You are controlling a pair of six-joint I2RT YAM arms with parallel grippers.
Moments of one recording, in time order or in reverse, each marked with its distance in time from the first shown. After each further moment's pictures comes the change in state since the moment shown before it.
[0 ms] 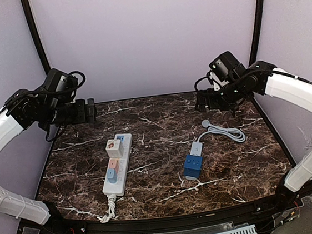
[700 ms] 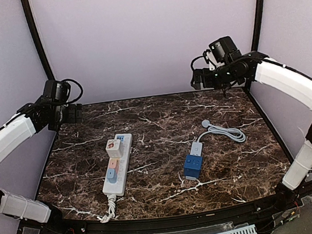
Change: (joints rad) left arm 0.337 0.029 -0.261 0.417 -0.131 0.464; right arm -0.135 0.136 0.168 0.198 -0.010 -0.176
